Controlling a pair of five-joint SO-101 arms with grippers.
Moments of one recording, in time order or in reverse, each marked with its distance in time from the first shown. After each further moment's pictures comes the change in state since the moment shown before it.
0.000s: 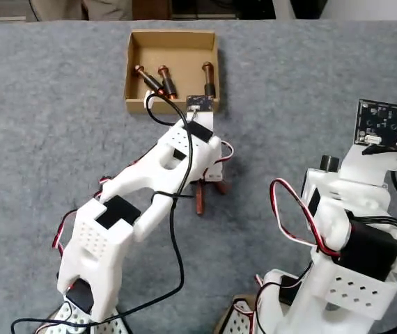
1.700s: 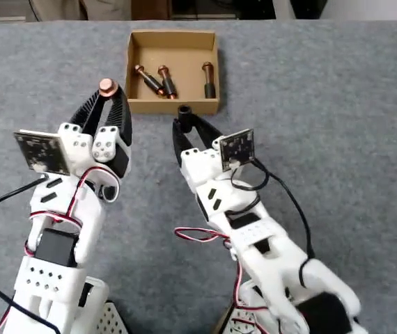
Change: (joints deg) left arm -20.1 -100.9 71.3 -58.2 -19.1; right arm -44.6 32.7 54.2 -131.8 -12.6
